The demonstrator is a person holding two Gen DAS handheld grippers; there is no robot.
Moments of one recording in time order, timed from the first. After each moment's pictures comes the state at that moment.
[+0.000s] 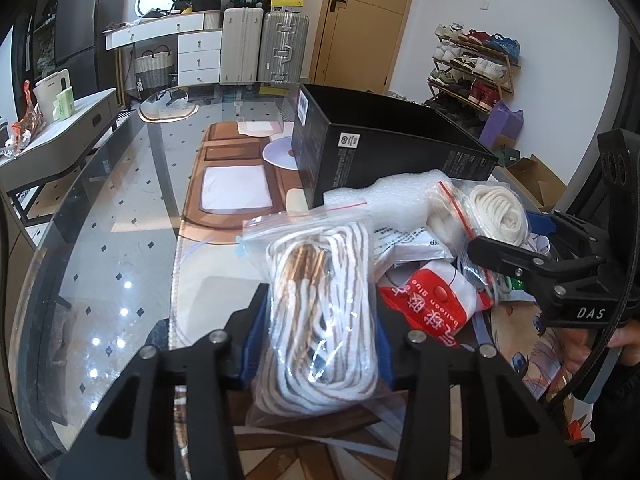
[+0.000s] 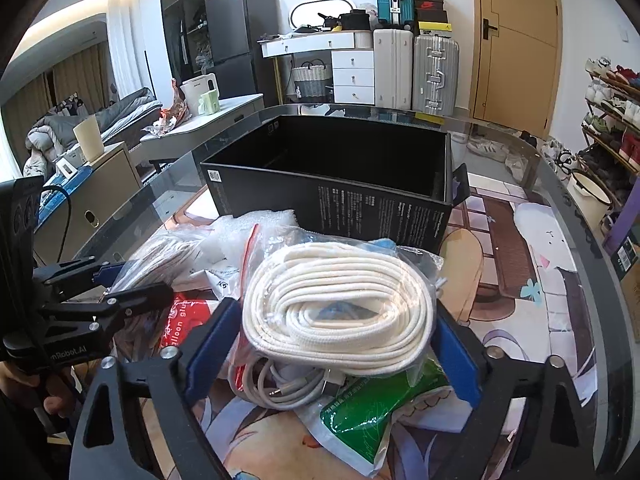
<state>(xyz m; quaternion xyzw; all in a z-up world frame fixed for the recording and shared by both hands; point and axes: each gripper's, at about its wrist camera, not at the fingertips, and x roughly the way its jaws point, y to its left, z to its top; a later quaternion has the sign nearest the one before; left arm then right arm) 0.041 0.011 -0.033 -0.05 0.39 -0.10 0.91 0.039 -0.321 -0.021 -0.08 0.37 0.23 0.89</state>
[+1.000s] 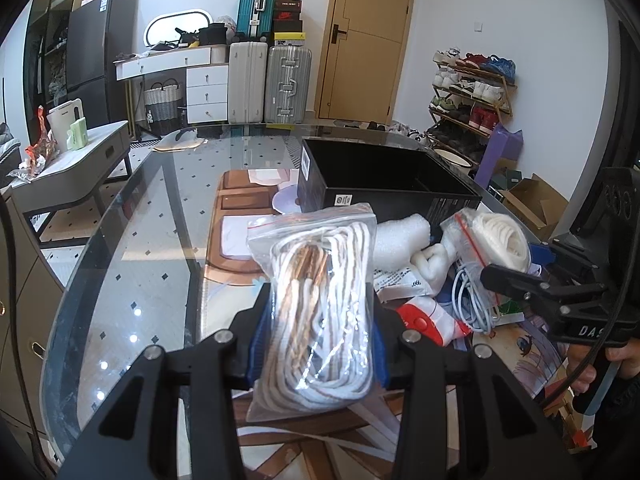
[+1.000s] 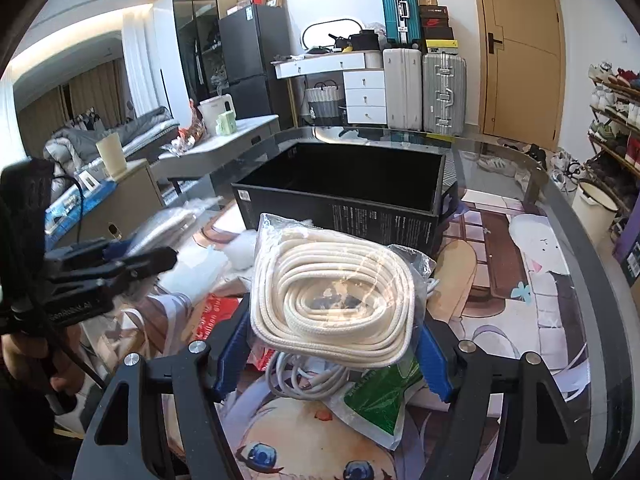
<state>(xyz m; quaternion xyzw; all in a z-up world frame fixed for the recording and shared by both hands) 0.018 0.015 0.002 -0.04 0.33 -0.09 0.94 0.005 -0.345 0.001 -0.05 0.34 0.26 0.90</state>
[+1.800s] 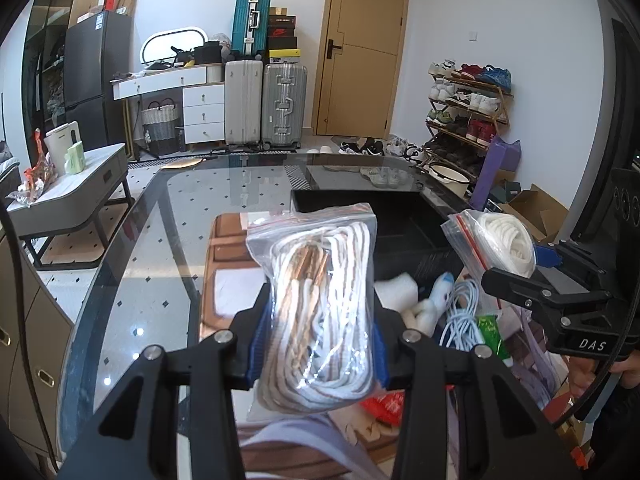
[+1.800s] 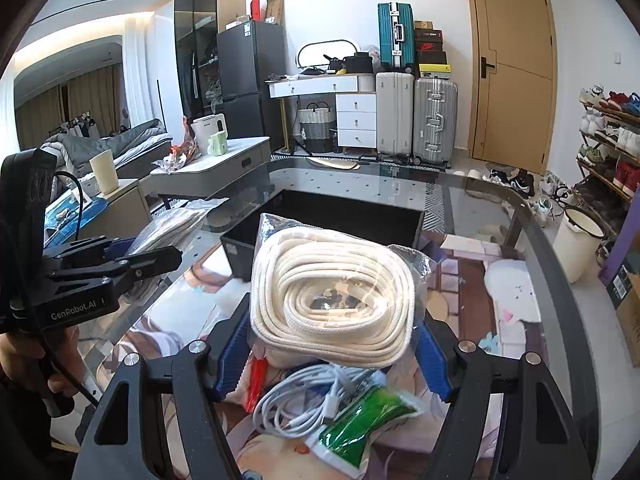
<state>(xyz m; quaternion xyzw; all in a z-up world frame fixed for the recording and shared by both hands) 0.044 0.001 0.037 -0.03 0.30 -0.09 0.95 0.018 -0.346 0.042 -0.07 0.30 0.24 0.92</state>
